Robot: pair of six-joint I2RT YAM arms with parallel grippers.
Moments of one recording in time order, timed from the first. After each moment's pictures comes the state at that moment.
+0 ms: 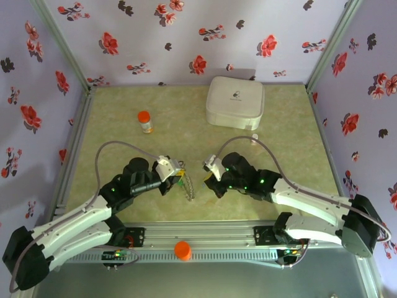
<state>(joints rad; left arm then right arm) -0.82 0.82 0.43 -0.01 0.27 0.17 0.97 1.07 0.67 -0.28 -0.19 0.05</state>
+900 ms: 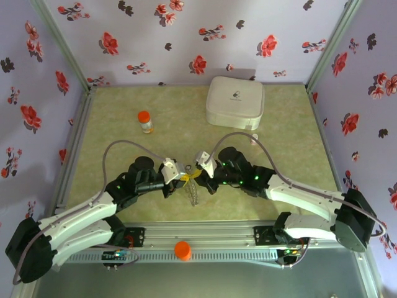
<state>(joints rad) -0.83 0.90 0.43 0.03 0.39 0.19 0.97 1.15 0.71 -0.11 -0.33 -0.04</state>
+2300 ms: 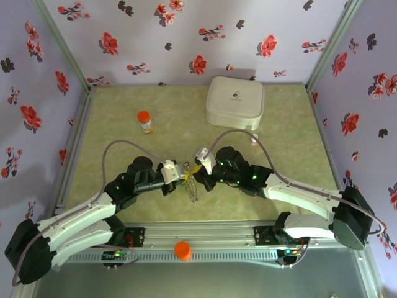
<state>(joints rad) -0.83 0.87 0.42 0.05 0.33 0.34 0.98 1.18 0.74 -0.09 -0.24 0.07</state>
